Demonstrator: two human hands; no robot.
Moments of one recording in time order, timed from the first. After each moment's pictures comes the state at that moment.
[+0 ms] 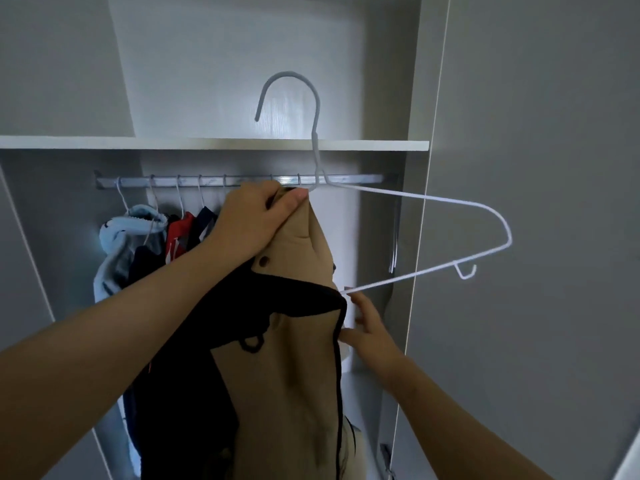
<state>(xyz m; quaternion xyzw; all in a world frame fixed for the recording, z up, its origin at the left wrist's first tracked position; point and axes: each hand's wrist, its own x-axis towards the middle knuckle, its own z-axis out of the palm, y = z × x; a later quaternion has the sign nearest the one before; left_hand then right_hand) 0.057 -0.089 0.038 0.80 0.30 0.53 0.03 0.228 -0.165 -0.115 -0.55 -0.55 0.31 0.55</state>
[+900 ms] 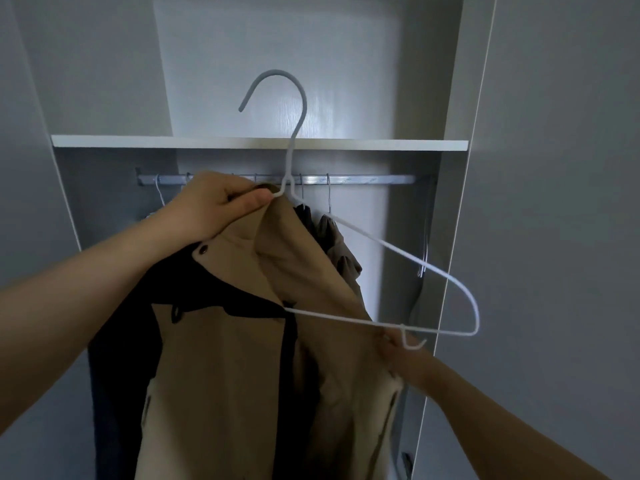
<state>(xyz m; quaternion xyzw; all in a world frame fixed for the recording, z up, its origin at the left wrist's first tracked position) -0.031 -0.074 0.058 0.86 0.26 0.43 0.02 0.251 -0.148 -0.136 -0.65 -0.62 0.24 0.37</state>
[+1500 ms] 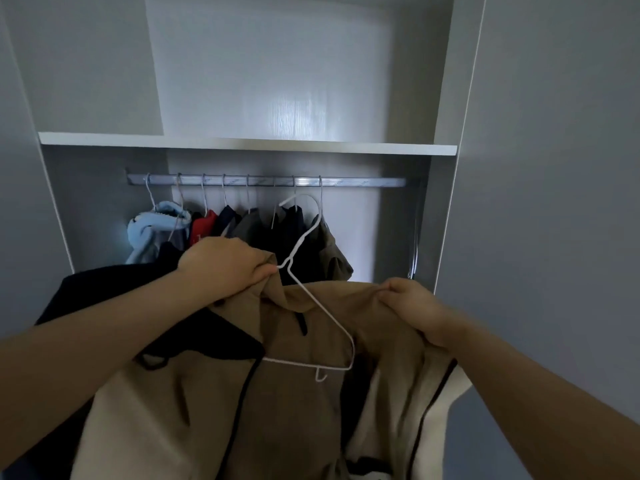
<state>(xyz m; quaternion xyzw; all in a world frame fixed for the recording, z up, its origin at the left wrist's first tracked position) -0.011 -0.060 -0.005 0.86 0.41 0.09 -0.29 0.262 -0.149 -0.057 -0.66 -0.58 0.24 0.41</state>
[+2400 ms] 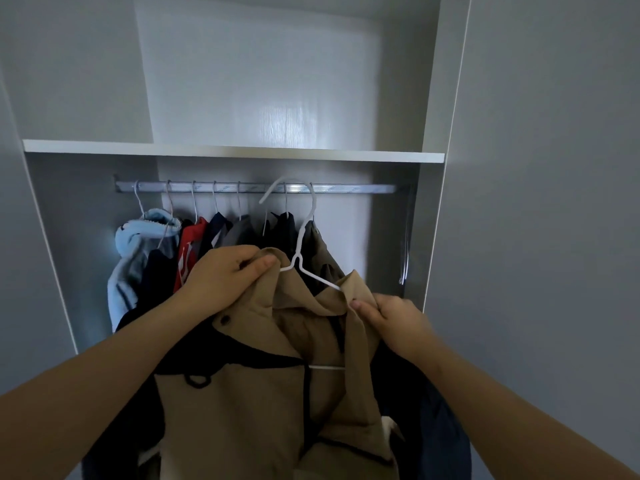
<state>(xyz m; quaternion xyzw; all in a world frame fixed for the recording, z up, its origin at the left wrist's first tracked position) 0.000 -0.075 -0.018 0.83 0.37 0.41 0.07 0.252 -0.160 -0.070 -0.69 -0.66 0.06 0.30</state>
